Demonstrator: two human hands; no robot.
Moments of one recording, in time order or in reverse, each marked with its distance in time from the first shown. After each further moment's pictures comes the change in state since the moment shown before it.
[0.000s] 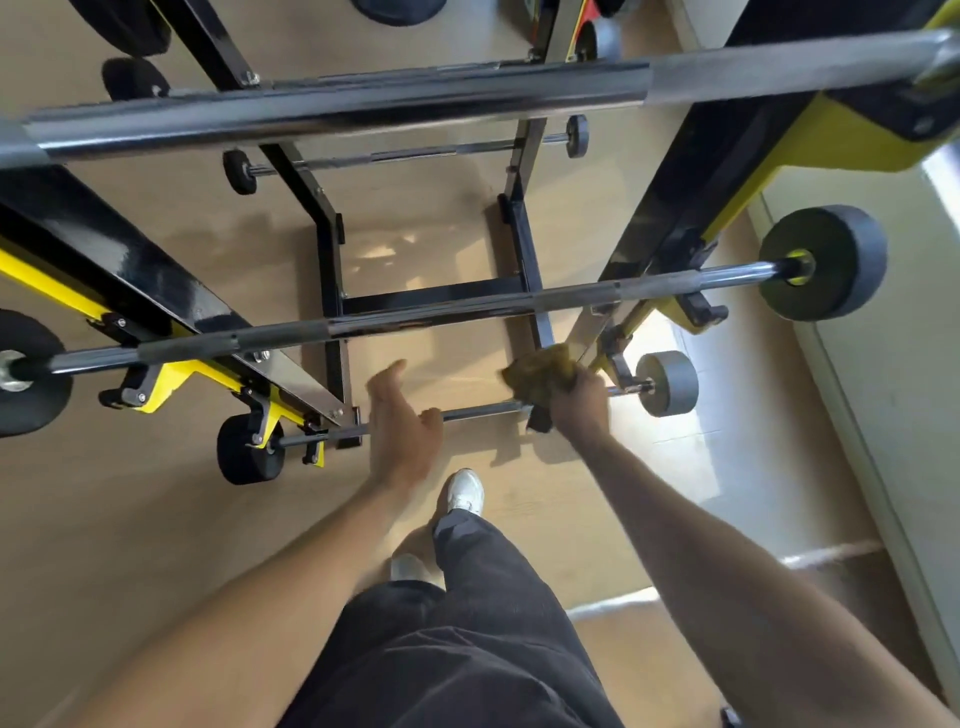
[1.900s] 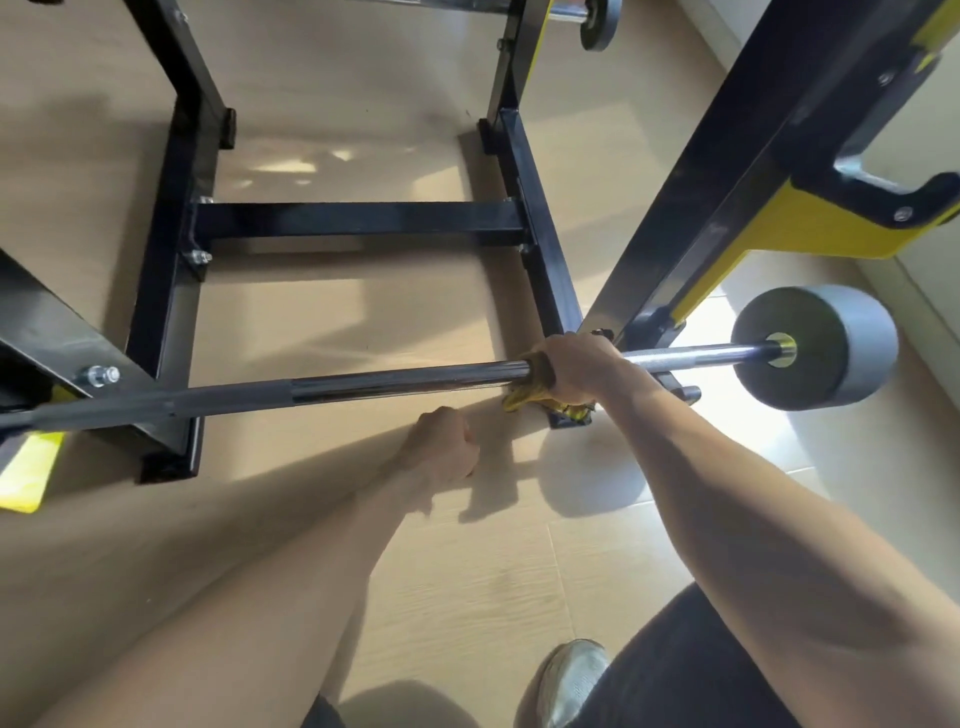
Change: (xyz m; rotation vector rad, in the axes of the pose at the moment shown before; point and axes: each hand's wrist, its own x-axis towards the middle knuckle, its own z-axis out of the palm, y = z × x) left_hand 0.173 -0.379 0.402 0.334 -0.537 -0.018; right_hand 0.369 0.354 0.229 -1.232 -0.251 -0.605
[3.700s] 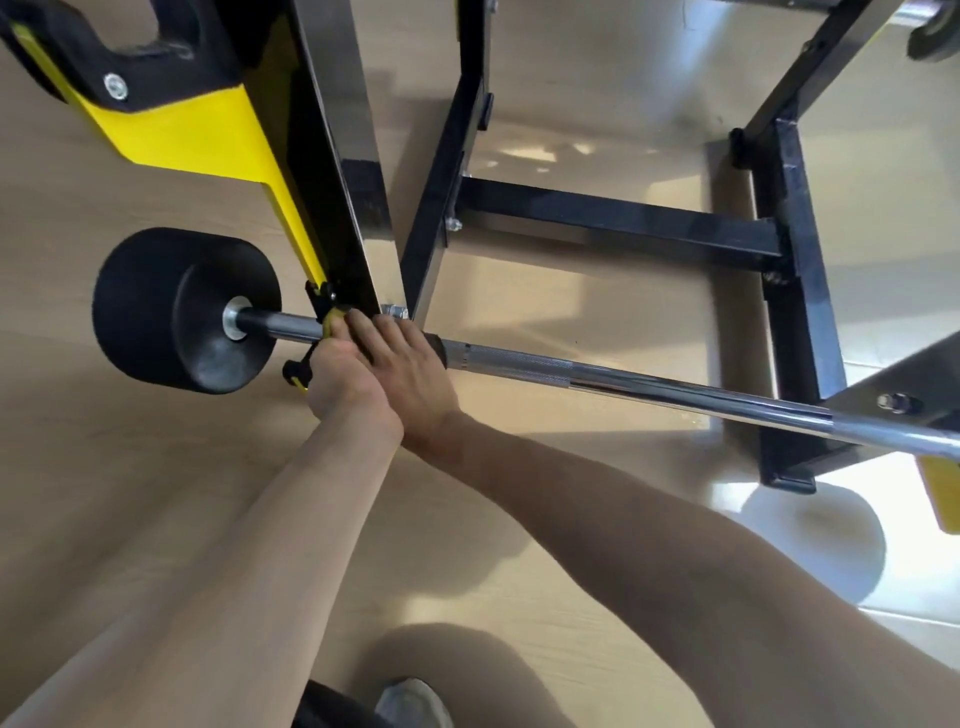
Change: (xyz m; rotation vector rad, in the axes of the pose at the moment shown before) left_hand -0.060 -0.218 -0.164 -1.694 0.930 -0.309; right_hand 0.060 -0.440 0.023 -0.002 0.628 -0.697
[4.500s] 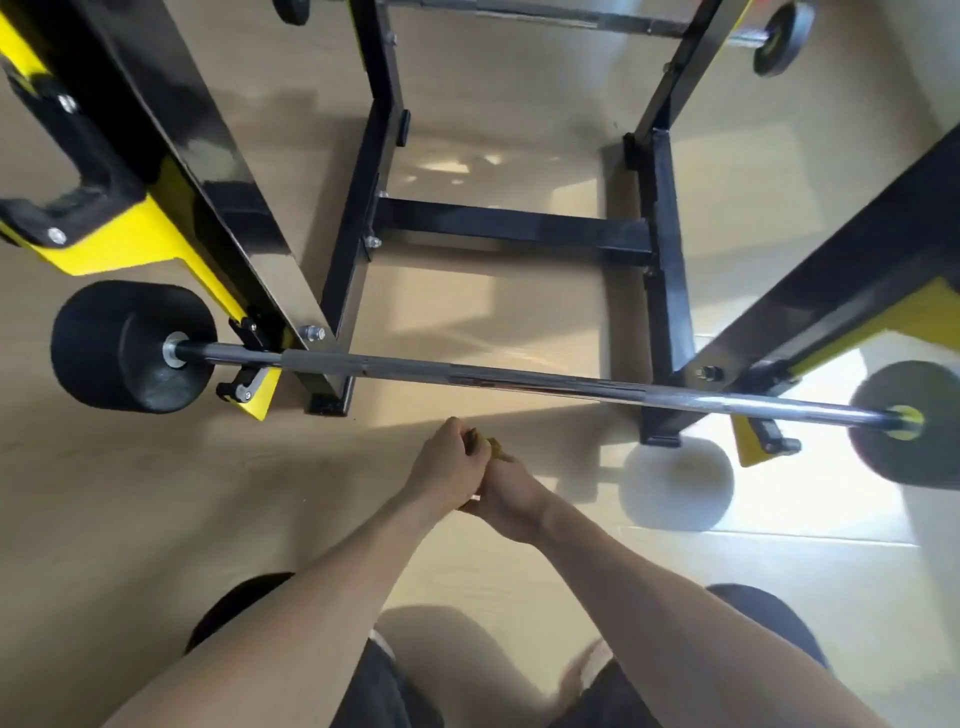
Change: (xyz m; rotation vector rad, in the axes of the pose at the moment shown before) left_hand -0.165 -0.082 0.036 1.397 -0.530 0.182; right_hand -0.208 0.069 -0.121 2.006 -0.260 1.121
